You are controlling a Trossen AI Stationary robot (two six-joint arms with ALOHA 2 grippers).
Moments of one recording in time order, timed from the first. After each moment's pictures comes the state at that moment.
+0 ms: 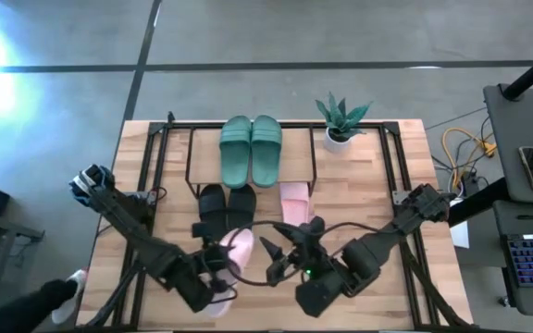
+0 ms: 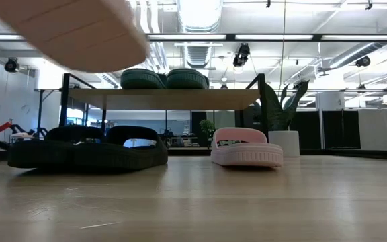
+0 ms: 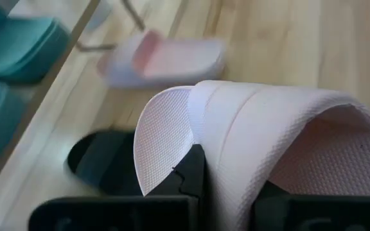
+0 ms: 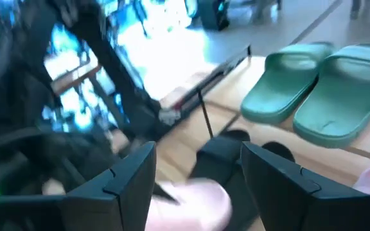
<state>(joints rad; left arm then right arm) -0.76 1.59 1.29 -0.88 -0.83 -0.77 0.62 1.97 2.05 -0.84 1.12 1.07</state>
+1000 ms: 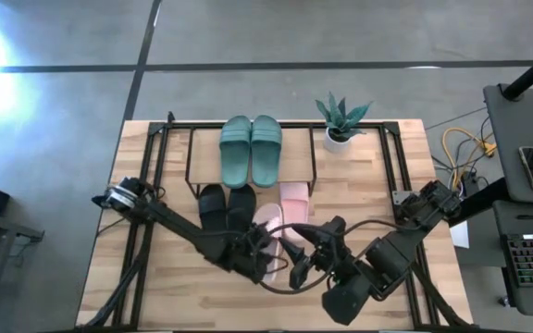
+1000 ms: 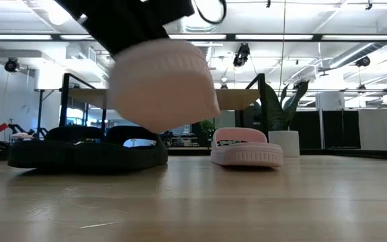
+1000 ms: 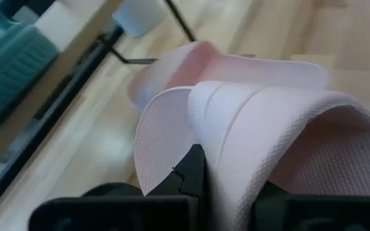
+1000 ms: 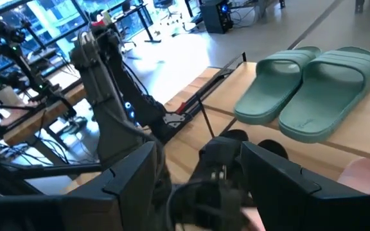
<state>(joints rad) -0.46 1.91 1.27 -0.43 -0.99 -0.52 0.69 1.88 2.05 -0.99 1.17 1.21</state>
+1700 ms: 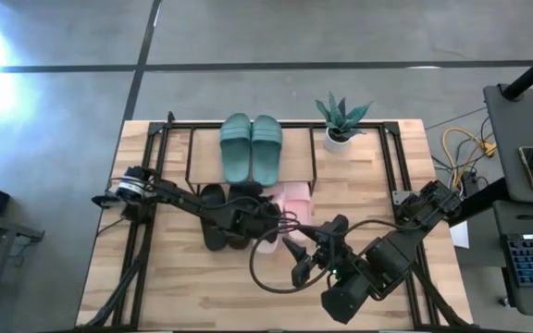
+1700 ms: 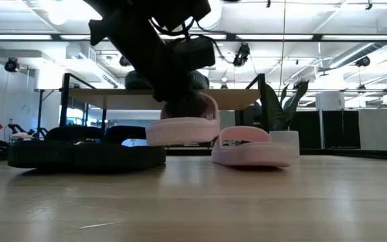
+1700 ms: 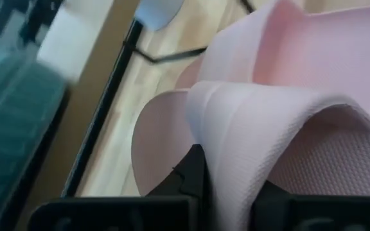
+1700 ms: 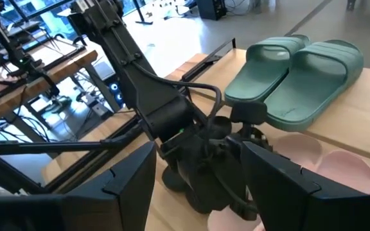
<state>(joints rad) -0.23 1.91 1.20 -0.22 -0.92 -0.05 0.70 1.88 2.05 -1.13 1.12 1.26</state>
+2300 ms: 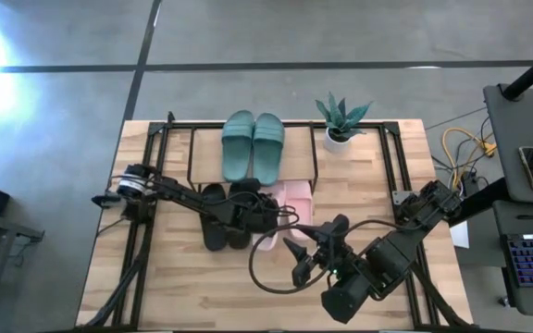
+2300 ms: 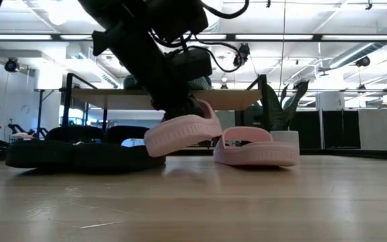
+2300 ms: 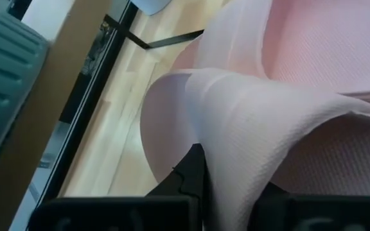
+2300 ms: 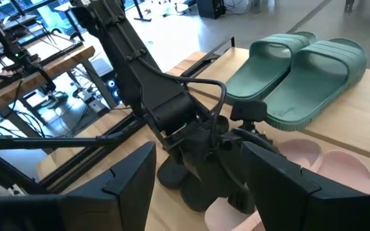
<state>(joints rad) -0.18 1.91 1.16 -0.18 -0.86 -0.07 0.70 1.88 2.05 -1.15 1.11 1.25</state>
